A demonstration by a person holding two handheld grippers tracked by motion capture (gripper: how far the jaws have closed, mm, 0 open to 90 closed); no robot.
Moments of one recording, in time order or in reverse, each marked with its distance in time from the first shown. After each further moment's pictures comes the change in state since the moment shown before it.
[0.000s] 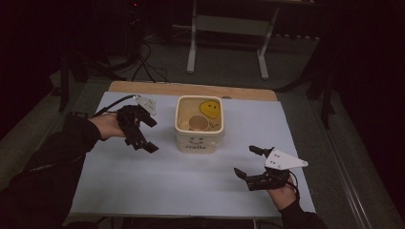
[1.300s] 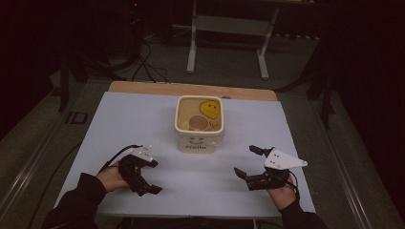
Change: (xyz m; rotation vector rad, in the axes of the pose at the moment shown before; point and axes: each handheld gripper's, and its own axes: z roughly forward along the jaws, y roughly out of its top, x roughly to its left) left arm -0.051 -0.087 0.096 -0.167 -0.022 -0.136; right arm -0.001 -0.001 0.001 0.007 -0.008 -0.003
